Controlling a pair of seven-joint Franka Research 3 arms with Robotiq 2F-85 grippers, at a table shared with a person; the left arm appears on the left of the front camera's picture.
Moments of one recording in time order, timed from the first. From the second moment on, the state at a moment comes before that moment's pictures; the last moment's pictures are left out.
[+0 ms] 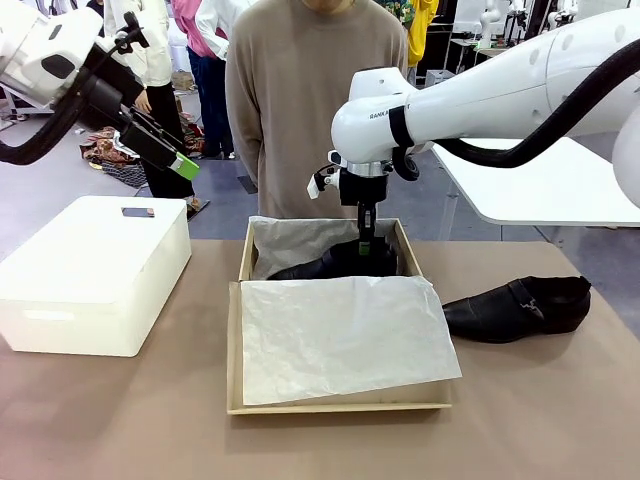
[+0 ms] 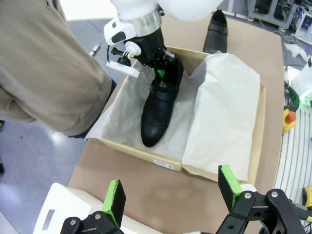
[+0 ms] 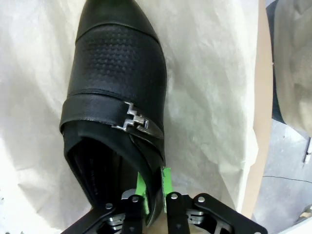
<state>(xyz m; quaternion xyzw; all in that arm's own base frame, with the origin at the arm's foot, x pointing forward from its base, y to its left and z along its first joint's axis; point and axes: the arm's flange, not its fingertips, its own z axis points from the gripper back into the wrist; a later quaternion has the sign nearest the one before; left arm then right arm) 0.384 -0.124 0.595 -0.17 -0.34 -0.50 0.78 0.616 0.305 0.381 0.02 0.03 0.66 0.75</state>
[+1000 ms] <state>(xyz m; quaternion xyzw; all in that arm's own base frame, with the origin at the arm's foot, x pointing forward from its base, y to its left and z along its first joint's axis) 0.384 -0.124 0.595 -0.17 -0.34 -0.50 0.78 0.605 0.295 0.448 0.04 0.03 0.65 0.75</state>
